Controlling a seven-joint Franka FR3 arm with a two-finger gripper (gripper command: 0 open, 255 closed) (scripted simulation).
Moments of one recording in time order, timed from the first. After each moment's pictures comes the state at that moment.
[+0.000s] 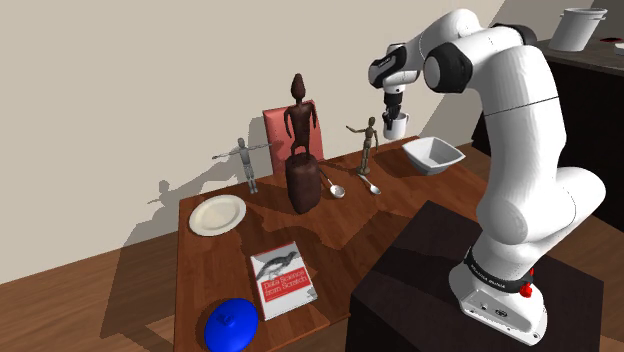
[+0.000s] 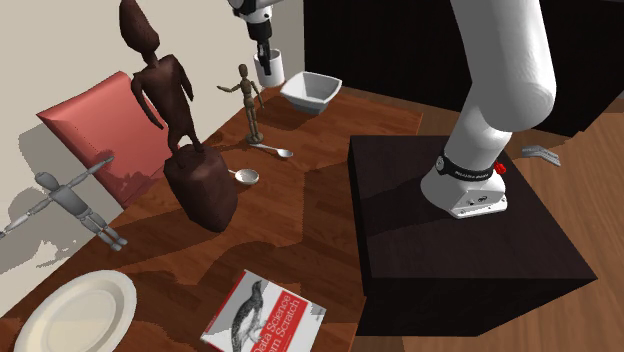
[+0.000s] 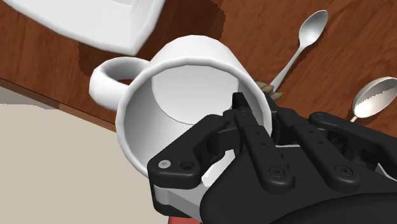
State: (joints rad) arm -0.42 0.64 -0.31 -1.49 0.15 2.07 -0.79
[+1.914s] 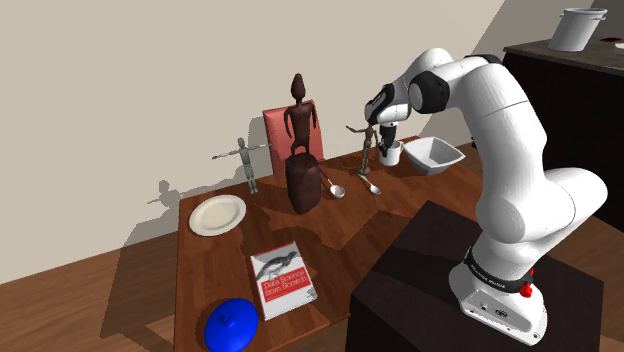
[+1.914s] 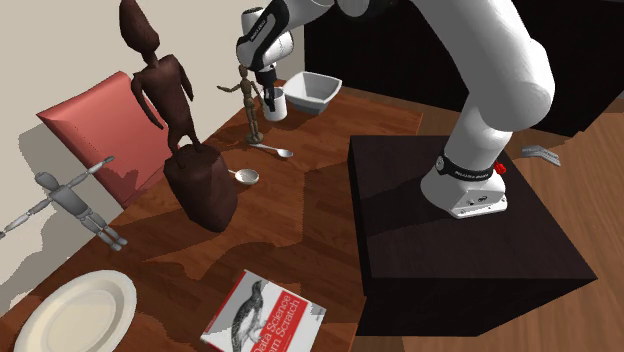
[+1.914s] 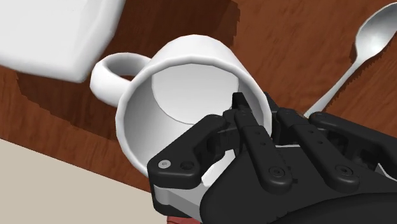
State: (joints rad) arm -0.45 0.88 -0.26 -1.50 0.20 2.31 -0.80
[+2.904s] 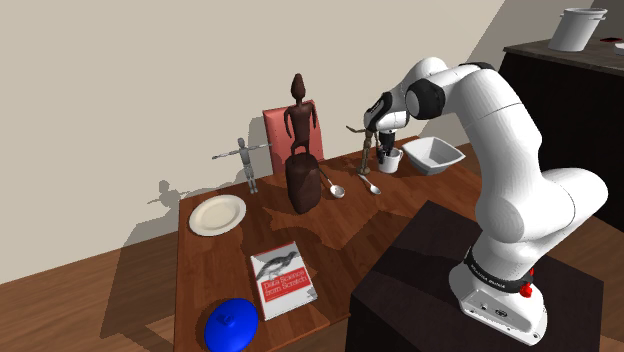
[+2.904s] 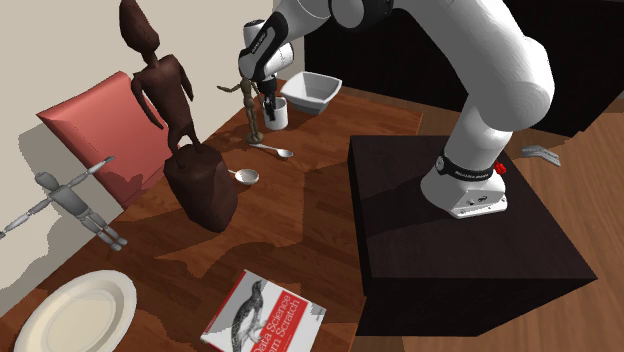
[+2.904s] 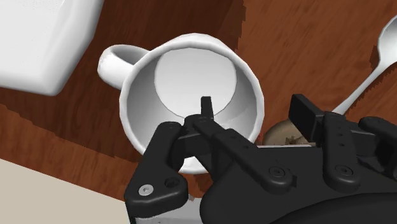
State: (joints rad) arm -0.46 0.95 -0.25 -1.47 0.21 2.35 -0.80
